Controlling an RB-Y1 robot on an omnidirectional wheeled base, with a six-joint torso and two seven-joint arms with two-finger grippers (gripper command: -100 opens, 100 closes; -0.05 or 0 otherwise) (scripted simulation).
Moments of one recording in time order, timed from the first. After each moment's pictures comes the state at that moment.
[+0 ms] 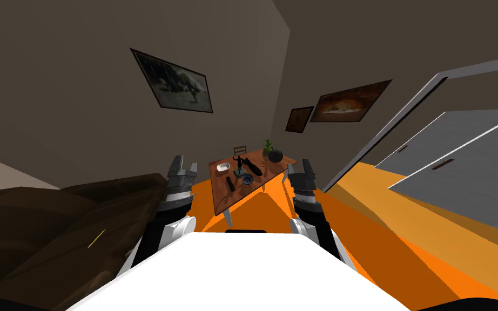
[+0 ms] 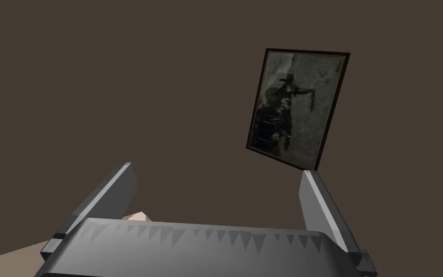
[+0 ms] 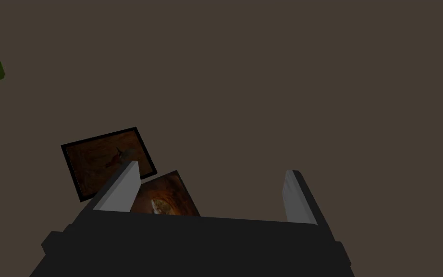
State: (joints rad) left arm 0.54 0.00 0.04 -2.40 0.08 -0.37 -0.11; right arm 0.53 -0.03 0.06 -2.39 0.07 -0.41 -0.15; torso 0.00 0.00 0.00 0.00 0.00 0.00
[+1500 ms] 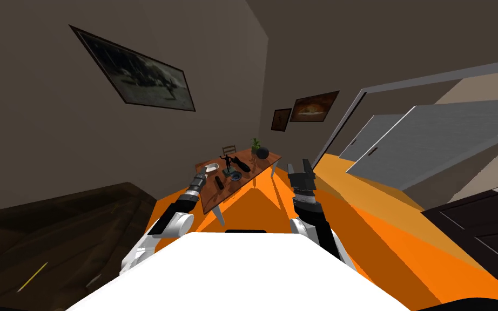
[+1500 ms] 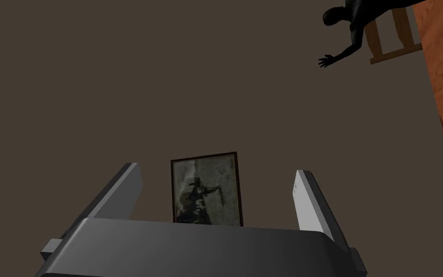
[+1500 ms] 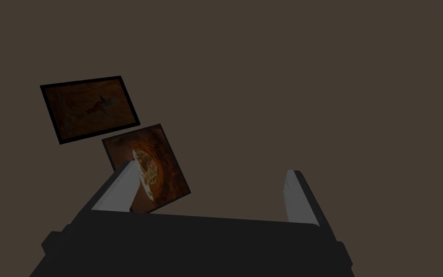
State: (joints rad) left arm 0.43 0.30 0.04 -2.10 0.34 -0.11 -0.37; right arm 0.53 -0.03 0.06 -2.39 0.07 -0.41 -0.15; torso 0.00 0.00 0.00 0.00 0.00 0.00
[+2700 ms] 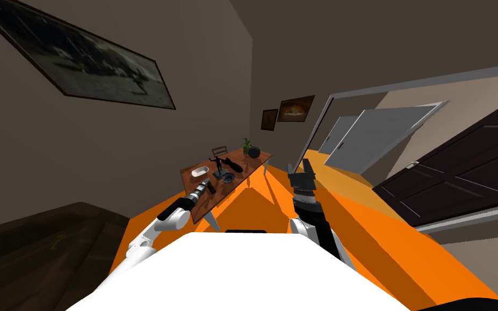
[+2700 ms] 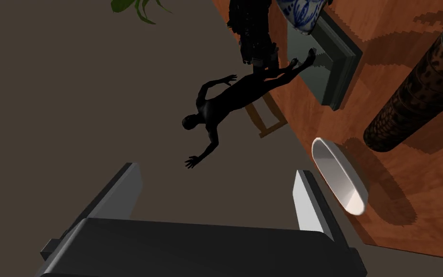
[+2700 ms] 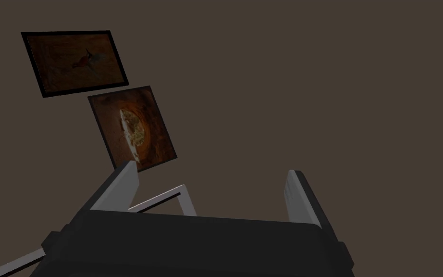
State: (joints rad) left arm 0.32 0.49 0.02 -1.79 0.58 0.14 -0.54; right arm 0.53 -0.03 0.06 -2.39 0.07 -0.41 -0.15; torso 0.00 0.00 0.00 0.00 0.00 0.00
